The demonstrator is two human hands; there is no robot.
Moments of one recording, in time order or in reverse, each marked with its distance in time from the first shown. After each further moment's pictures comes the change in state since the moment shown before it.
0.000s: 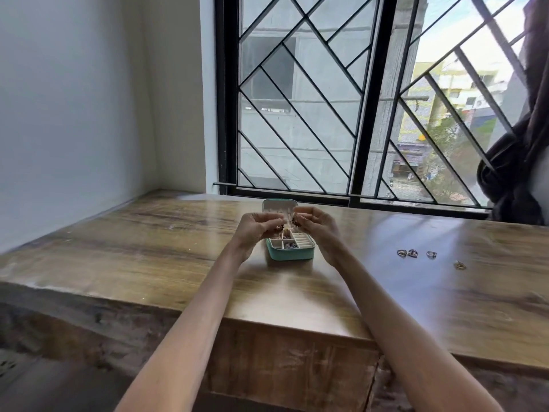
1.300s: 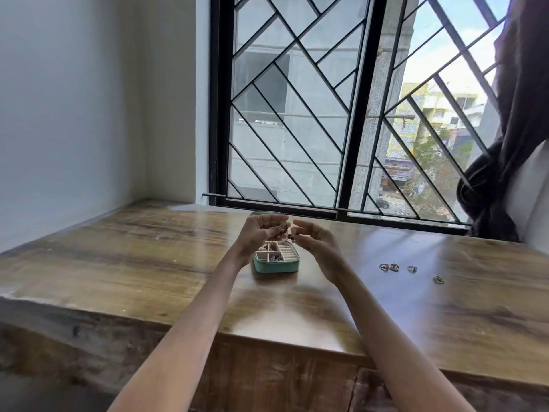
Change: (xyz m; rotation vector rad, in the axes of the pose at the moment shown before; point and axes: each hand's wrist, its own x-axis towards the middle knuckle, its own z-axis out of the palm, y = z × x) left_hand 0.008 0.011 0.030 0.023 -0.063 0.138; right_hand -0.019 -0.016 -0.026 0.005 -0.045 -0.011
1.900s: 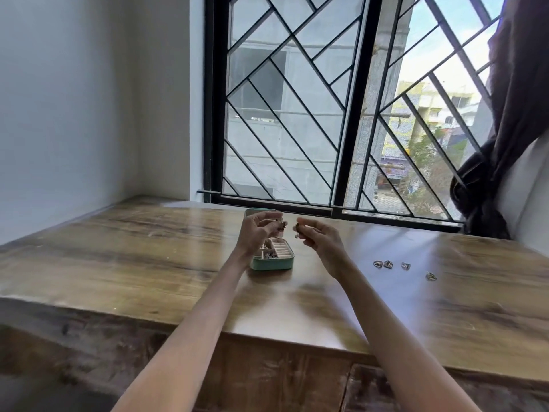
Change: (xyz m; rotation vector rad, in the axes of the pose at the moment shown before) left_hand -0.001 -0.007 0.017 -0.017 0.132 0.028; right_hand 0.003 -0.007 -0.011 -0.061 0.116 0.074
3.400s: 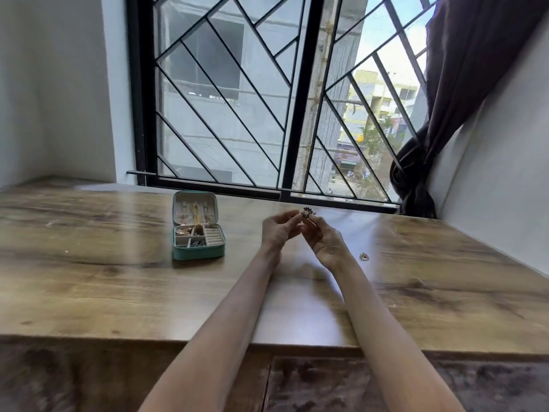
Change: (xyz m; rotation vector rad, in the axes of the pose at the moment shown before) left_hand 0.007 -0.043 0.182 -0.437 -0.035 -0.256; right_hand -0.009 0.005 -0.133 0.569 0.330 0.181
